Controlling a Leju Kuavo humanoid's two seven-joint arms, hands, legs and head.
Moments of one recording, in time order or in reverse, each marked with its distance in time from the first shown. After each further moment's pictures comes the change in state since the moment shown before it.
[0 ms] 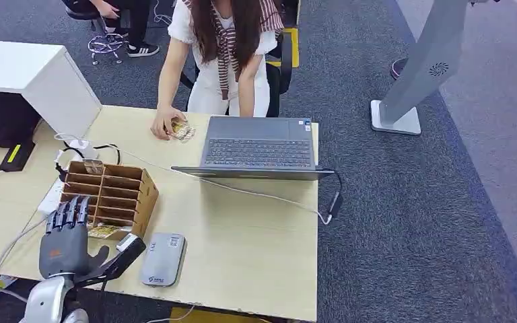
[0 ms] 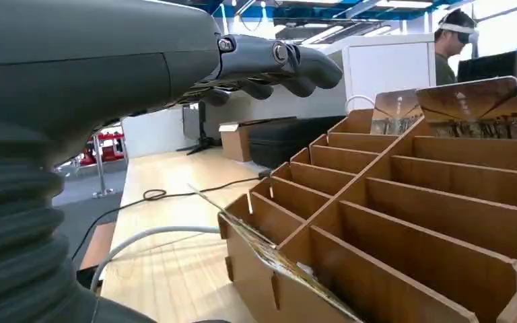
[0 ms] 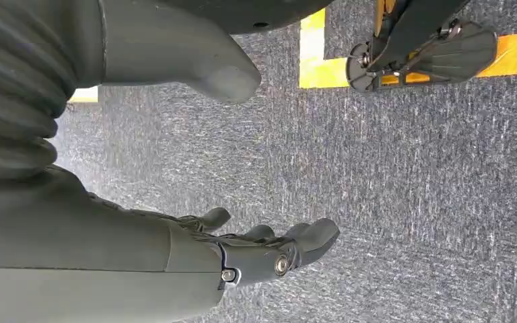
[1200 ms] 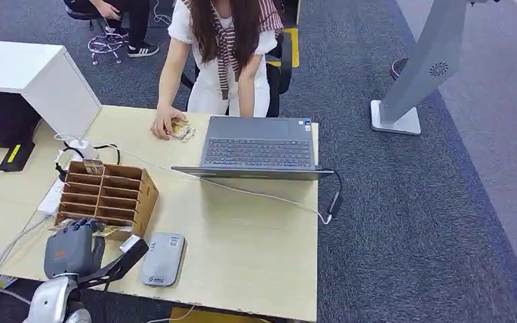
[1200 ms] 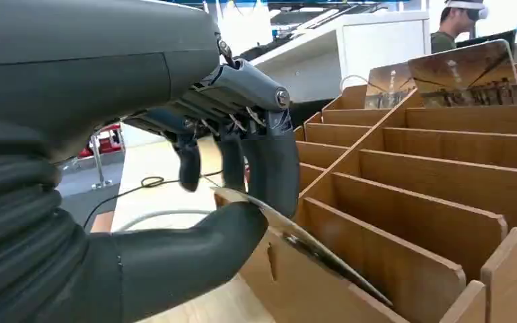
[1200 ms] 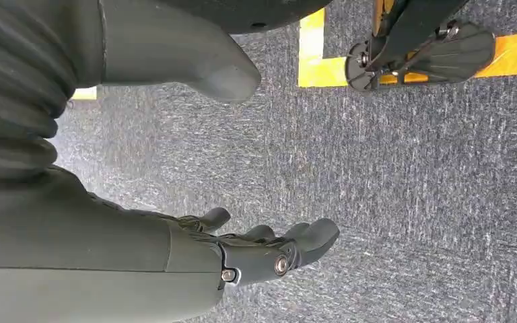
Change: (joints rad) left arm -0.006 -0.010 0.000 0.020 0.011 -0.027 -0.012; right arm -0.003 0.000 -0.009 0.000 0.016 0.003 -0.003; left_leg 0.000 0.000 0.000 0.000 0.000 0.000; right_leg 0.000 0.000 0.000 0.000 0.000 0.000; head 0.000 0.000
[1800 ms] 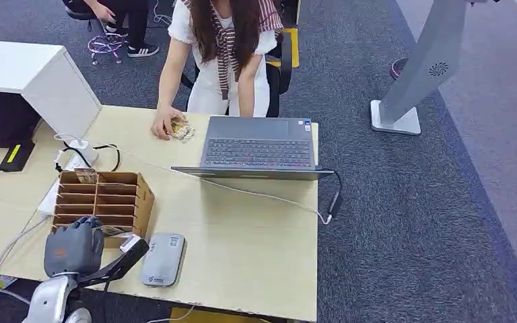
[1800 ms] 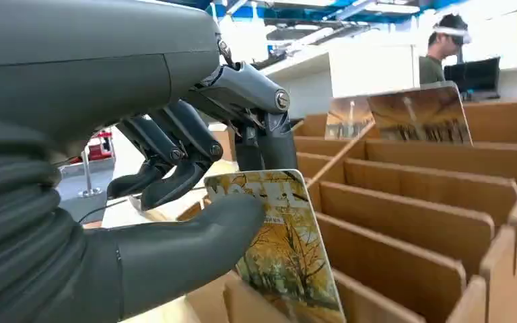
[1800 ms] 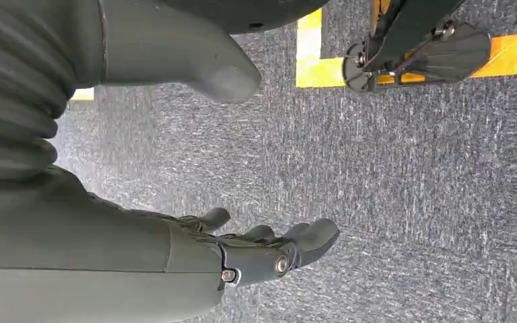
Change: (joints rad) left arm -0.003 0.000 0.000 -0.003 0.020 0.055 -0.033; right arm -0.001 0.000 -0.008 -0.002 0.001 0.001 -0.008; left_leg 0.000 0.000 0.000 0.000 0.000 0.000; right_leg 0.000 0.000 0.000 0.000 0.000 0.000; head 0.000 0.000
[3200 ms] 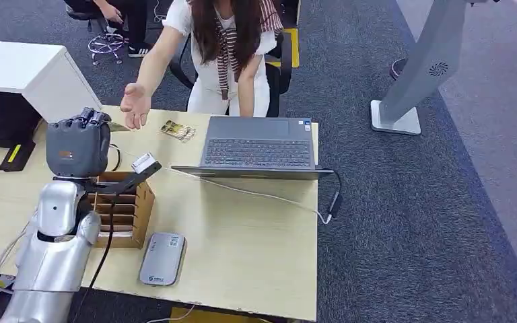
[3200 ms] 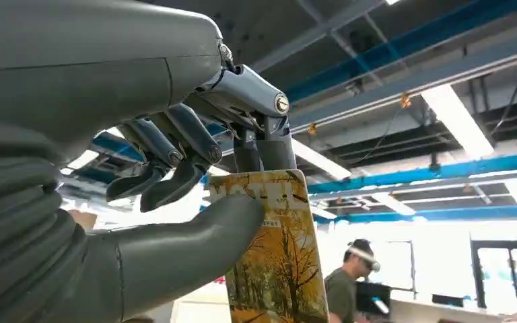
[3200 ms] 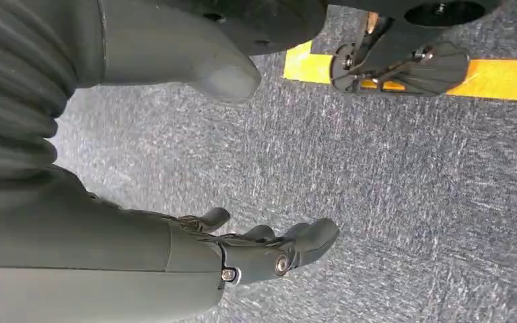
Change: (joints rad) left arm -0.559 0.085 -0.154 0.250 -0.173 0.235 -0.071; right arm -0.017 0.011 0.013 0.013 0.127 0.002 -0.040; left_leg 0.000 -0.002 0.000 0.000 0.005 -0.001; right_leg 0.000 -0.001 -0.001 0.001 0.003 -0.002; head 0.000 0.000
